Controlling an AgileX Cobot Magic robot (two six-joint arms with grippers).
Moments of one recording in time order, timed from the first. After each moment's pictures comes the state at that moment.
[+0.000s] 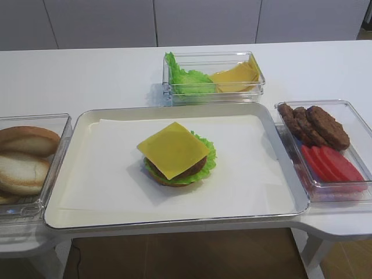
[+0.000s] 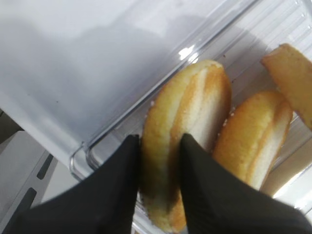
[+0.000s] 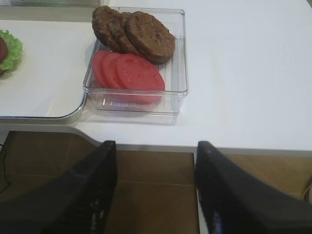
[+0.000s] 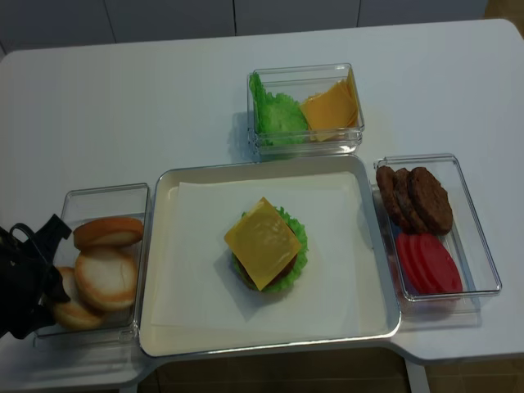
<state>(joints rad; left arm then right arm) 0.08 1.24 -0.76 -0.08 0.91 -0.91 0.03 -0.02 -0.49 0.11 1.13 -0.08</state>
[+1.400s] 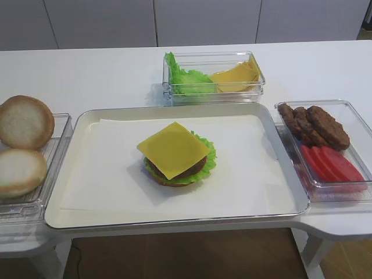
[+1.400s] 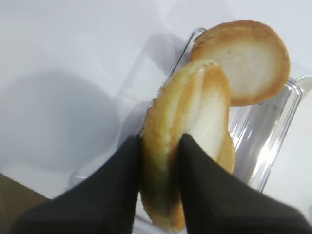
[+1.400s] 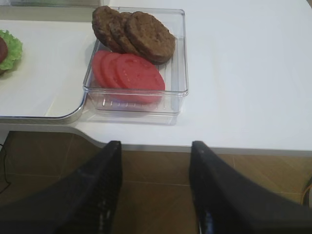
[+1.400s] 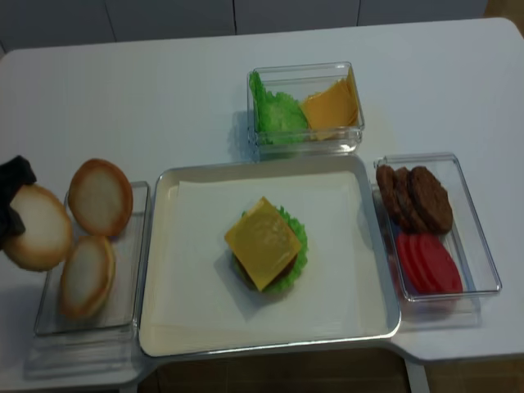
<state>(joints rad) 0.08 1.09 -0.94 0.07 0.98 -0.62 0.03 -0.02 -0.49 0.11 1.13 -0.08</state>
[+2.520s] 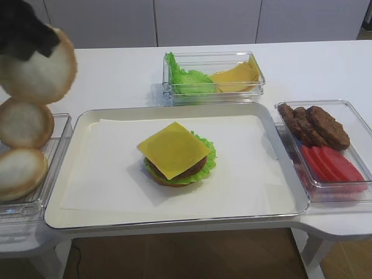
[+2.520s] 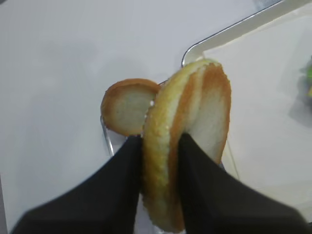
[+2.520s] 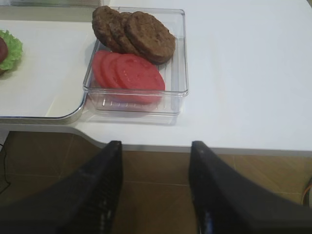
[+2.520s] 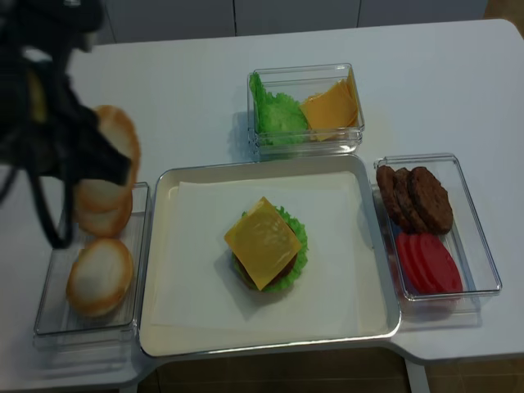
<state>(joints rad) -0.64 1.25 -1.32 0.53 1.25 -0.36 0.03 -0.02 -0.49 0.11 1.13 -0.08</state>
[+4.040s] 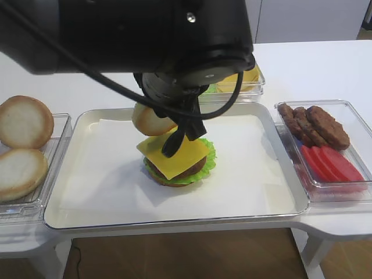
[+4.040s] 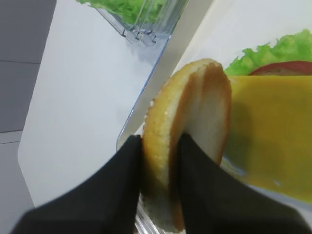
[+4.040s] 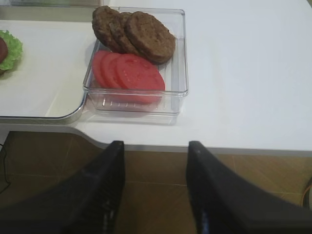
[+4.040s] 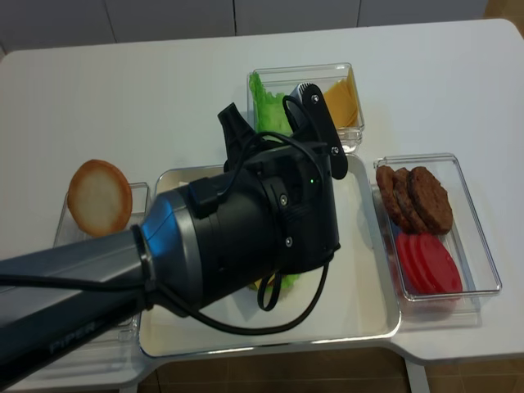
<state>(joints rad) -1.03 1.77 -1.49 0.86 1.22 -0.39 0.03 -0.02 -0.49 0.11 1.13 -0.08</state>
